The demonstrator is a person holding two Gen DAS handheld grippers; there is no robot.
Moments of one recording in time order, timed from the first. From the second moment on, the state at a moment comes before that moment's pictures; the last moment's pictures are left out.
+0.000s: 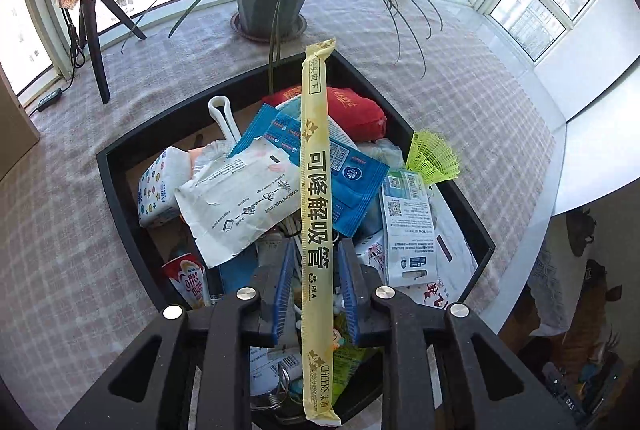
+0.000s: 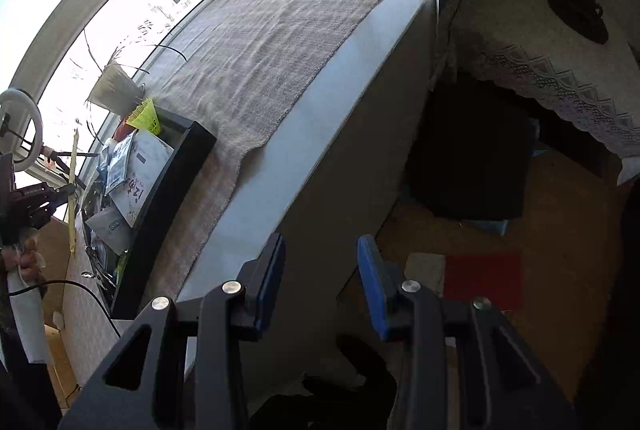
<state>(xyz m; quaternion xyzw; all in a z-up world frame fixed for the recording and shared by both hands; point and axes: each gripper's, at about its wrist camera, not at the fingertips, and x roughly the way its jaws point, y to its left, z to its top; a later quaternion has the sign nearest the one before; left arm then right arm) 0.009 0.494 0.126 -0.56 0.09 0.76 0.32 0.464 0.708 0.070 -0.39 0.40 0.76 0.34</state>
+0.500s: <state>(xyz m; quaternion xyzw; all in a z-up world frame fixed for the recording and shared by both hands) -0.032 0.386 0.141 -0.54 0.08 0.80 0.25 0.433 0.682 0.076 -0.40 0.38 0.76 0.33</state>
